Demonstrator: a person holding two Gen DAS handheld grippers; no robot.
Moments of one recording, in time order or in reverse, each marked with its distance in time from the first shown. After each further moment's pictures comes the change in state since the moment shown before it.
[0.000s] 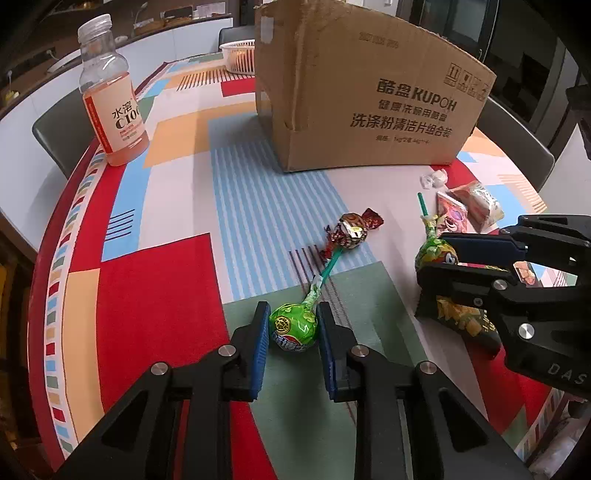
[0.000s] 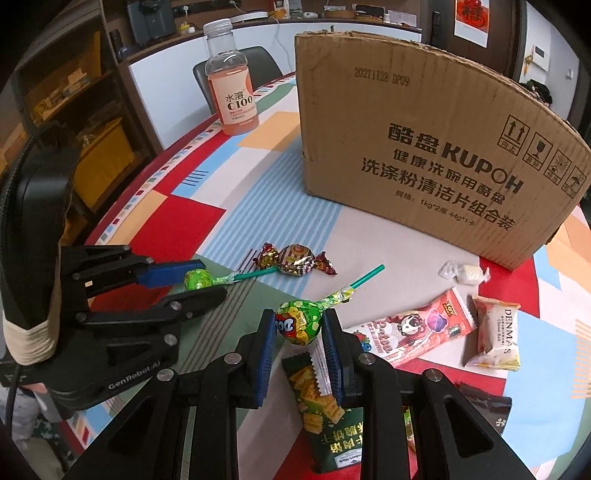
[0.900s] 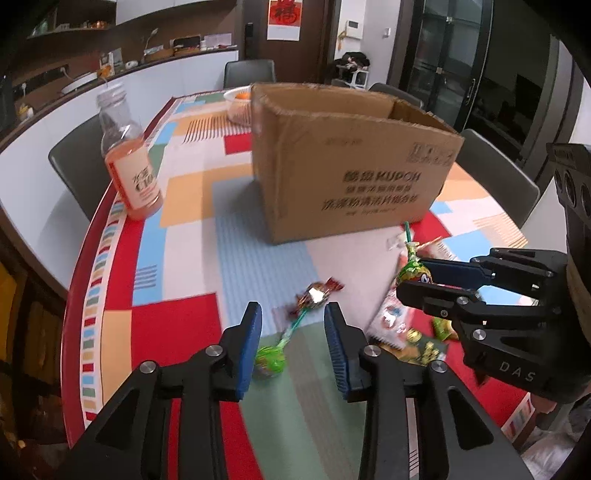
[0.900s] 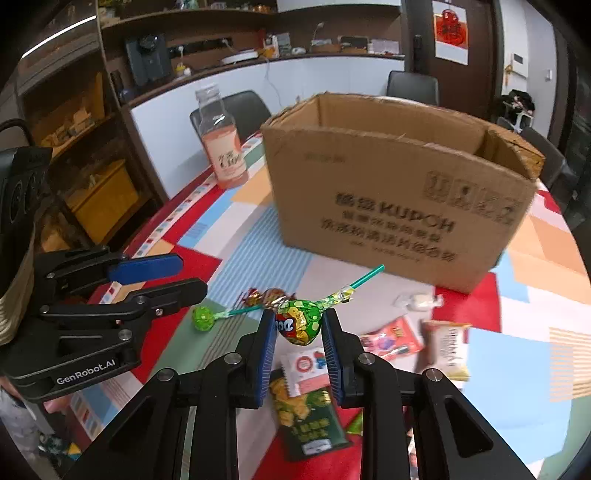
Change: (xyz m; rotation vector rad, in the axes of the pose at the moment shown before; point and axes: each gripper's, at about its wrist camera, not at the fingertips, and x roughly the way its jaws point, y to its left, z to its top) left arm -0.062 -0.016 0.027 -0.022 -0.119 0.010; right arm -0.049 -0.020 0.007 0.035 -0.129 0.012
